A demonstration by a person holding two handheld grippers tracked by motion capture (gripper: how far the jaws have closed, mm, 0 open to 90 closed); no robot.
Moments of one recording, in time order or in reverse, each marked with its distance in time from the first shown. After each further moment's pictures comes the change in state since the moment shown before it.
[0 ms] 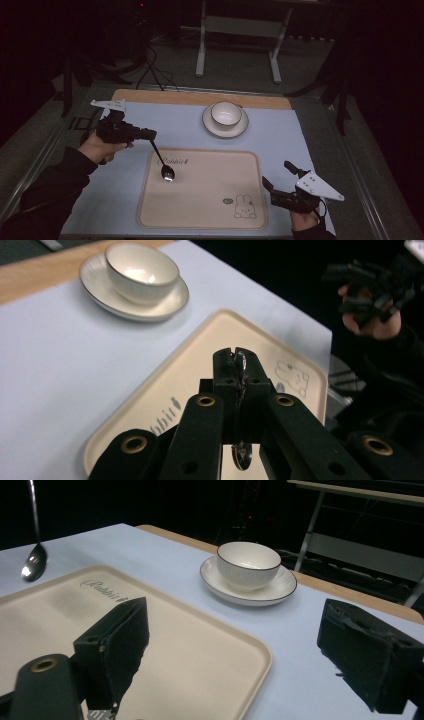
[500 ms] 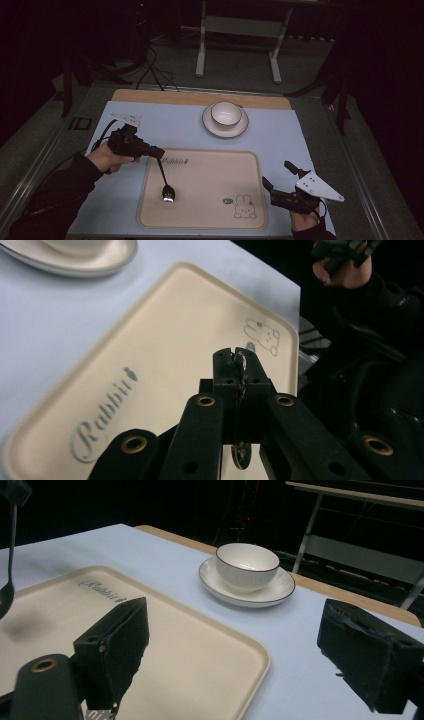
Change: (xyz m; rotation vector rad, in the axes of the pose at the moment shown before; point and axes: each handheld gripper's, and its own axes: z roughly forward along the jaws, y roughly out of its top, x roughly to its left) left arm -0.003 -0.020 0.034 0.135 -0.161 0.036; right arm 0.001 0.000 -0.001 -0.005 -0.006 -0.010
